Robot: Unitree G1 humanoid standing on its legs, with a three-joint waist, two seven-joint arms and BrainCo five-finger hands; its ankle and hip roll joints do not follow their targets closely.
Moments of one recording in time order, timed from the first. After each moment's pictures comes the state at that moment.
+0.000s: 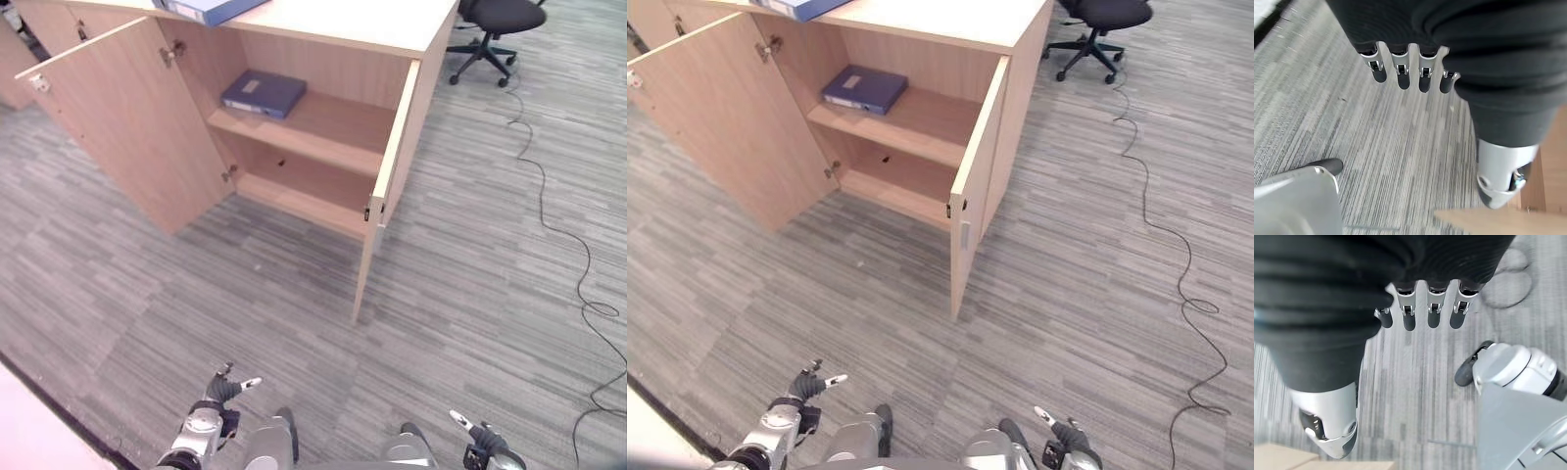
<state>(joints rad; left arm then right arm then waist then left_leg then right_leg) -0.10 0.28 -0.25 1.08 -0.15 -0.13 0.14 0.02 -0.25 -0.12 1.13 0.44 -0.06 -0.10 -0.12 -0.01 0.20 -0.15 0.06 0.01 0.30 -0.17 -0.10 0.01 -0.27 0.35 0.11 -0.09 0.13</state>
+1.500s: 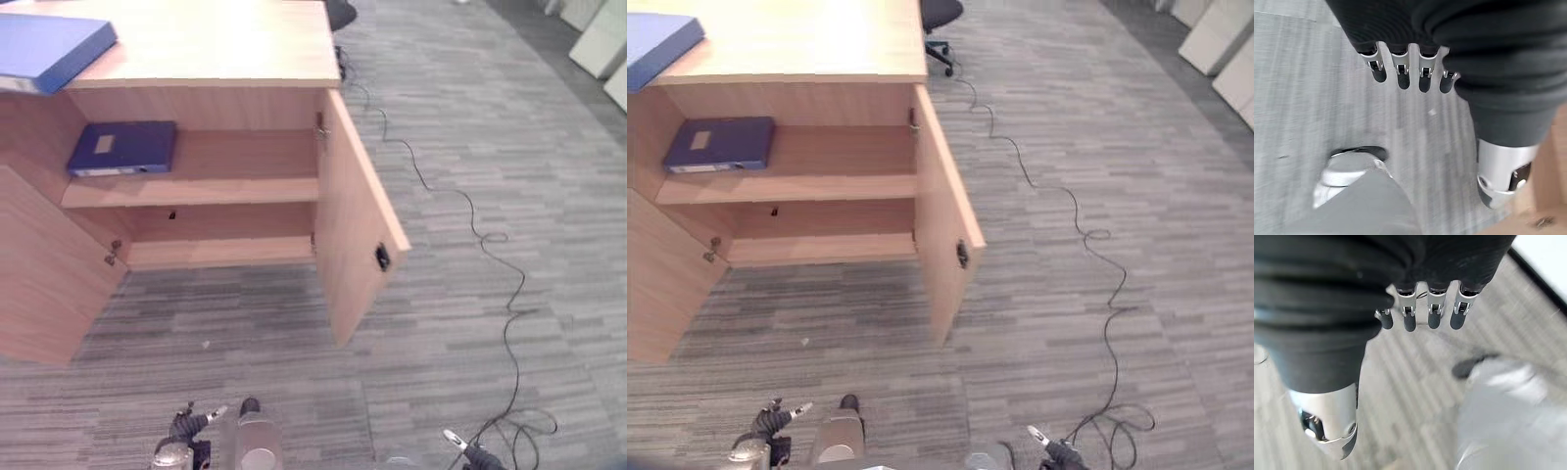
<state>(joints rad) -0.03 0.32 -0.08 1.15 -0.23 -0.14 0.15 0.04 -0.22 -0.05 1.18 0.45 -0.03 -0.07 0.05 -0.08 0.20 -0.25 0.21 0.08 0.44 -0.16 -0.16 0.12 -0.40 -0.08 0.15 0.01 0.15</state>
